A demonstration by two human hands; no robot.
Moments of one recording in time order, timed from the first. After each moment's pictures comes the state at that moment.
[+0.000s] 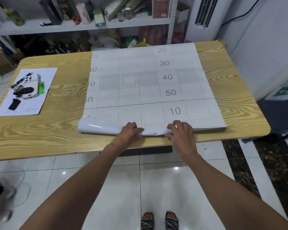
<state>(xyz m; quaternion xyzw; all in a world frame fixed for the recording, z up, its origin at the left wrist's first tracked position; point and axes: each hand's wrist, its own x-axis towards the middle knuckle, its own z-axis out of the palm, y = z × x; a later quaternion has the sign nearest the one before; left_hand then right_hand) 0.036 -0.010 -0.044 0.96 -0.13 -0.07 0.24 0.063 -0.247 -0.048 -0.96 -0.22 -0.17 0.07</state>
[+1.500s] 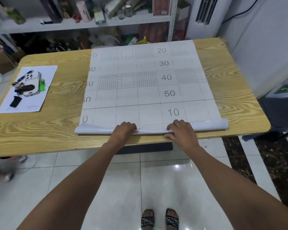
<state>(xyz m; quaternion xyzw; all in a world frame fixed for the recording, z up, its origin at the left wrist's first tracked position) 0.032 -0.004 -0.032 0.97 0.00 -0.16 0.17 0.070 -0.257 -0.050 -0.96 -0.25 0.01 0.10</state>
